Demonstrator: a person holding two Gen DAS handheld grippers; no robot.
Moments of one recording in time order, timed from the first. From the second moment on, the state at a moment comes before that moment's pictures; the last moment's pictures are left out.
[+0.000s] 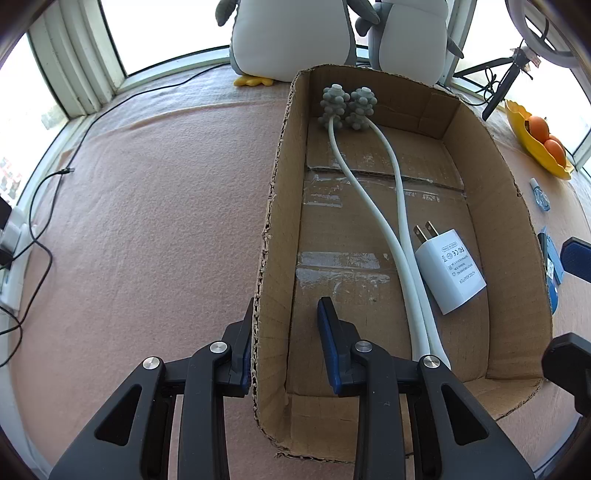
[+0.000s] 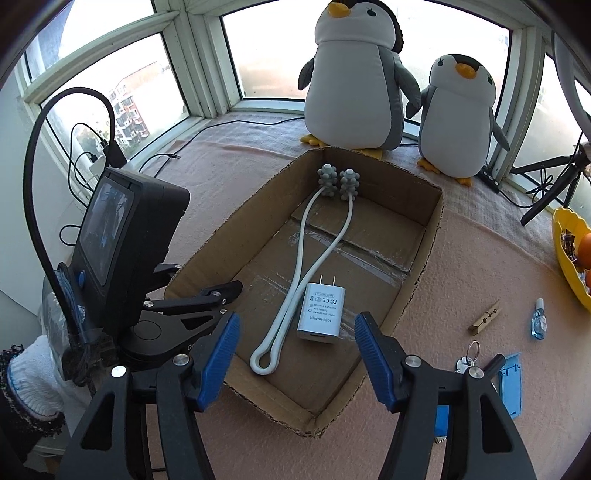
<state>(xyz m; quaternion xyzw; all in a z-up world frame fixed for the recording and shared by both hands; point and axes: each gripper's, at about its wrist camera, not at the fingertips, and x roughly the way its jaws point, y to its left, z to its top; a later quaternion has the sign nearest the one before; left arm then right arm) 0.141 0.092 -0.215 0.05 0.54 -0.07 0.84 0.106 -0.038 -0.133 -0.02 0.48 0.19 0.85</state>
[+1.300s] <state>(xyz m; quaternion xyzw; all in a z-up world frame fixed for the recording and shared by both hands) 0.136 0.086 -0.214 0.07 0.55 -0.06 0.83 -0.004 -0.180 -0.168 -0.13 0.55 0.19 0.81</state>
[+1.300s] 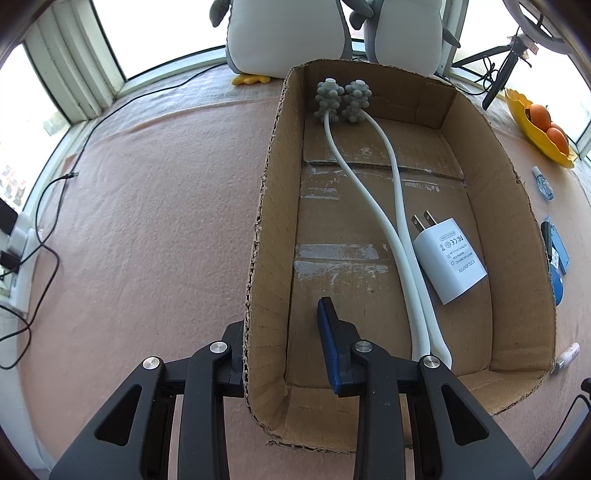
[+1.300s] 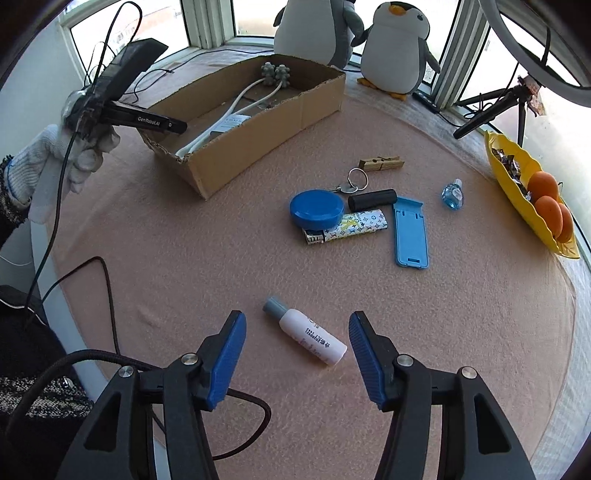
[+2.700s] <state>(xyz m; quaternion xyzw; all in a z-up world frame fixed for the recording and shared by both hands) 0.137 0.093 -0.215 0.05 0.55 -0.07 0.83 0.012 -0.225 -0.204 0.05 0.57 0.11 0.81</state>
